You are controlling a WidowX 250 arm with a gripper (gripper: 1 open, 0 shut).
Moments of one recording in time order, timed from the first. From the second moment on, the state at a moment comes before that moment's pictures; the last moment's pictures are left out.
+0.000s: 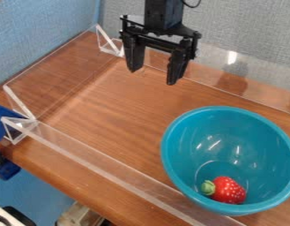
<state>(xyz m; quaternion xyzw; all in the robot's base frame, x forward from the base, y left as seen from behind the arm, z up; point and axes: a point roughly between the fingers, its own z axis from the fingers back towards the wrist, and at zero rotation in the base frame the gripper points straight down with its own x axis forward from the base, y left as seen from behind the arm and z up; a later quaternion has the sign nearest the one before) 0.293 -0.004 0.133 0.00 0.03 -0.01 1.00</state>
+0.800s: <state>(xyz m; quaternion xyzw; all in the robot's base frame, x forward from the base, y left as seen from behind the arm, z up) 0.268 -0.098 0.111 -0.01 0.06 -0.22 0.97</state>
